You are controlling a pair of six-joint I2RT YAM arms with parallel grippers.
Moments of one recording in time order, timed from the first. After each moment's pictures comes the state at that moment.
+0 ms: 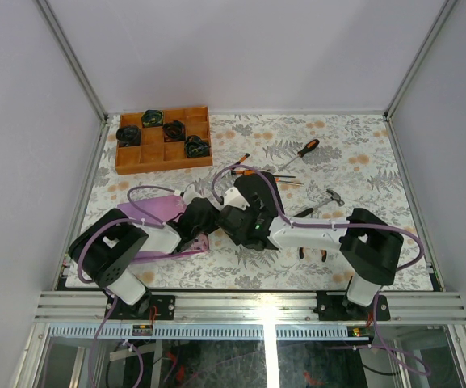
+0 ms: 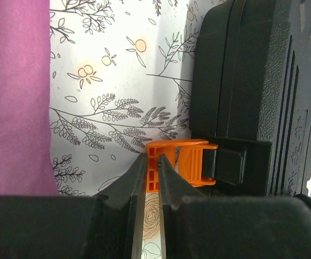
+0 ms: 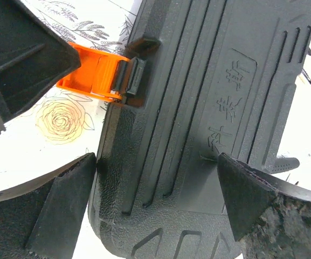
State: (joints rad) left arm -0.67 1.60 0.45 0.50 -0.14 -1.10; right arm 1.12 1.71 1.05 -0.37 0.65 0.28
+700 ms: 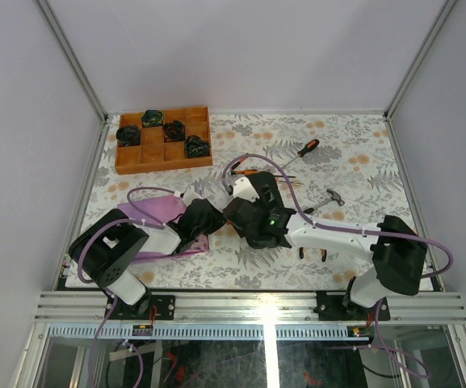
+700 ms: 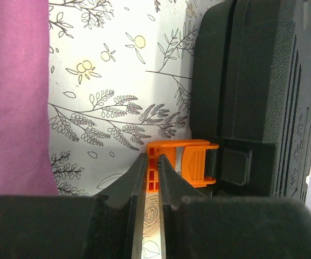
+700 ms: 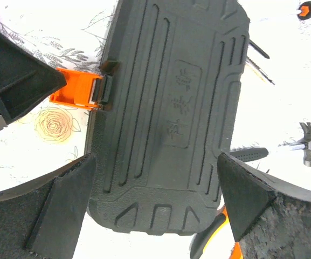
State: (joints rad) left arm -0.67 1.60 0.44 0.52 -0.14 -1.11; right arm 1.11 1.58 1.06 -0.46 0.70 0.31
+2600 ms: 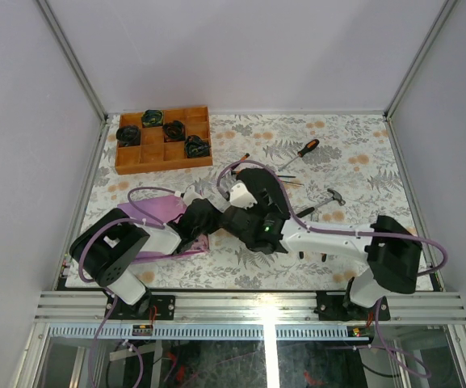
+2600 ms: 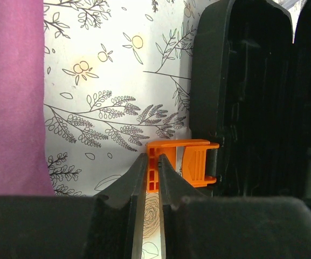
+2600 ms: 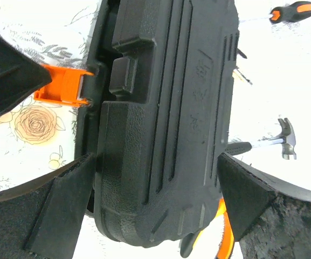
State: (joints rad) left arm -0.67 1.61 0.44 0.53 -0.15 -1.11; right arm 1.16 1.61 1.06 -0.47 0.82 0.32
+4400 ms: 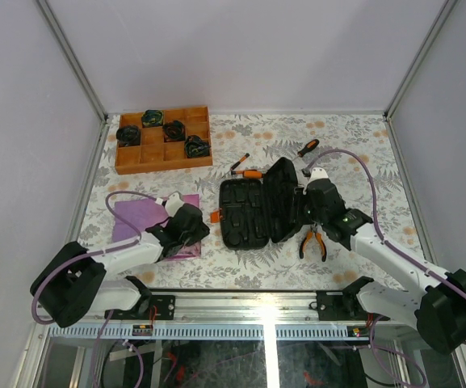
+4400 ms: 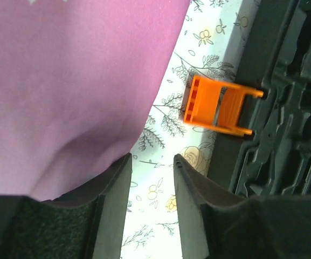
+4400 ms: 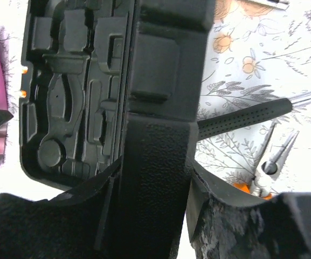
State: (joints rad) left arm -0.67 1.26 0.43 -0.03 -0.28 -1.09; right arm 0.55 1.08 0.66 -0.29 0.06 0.44
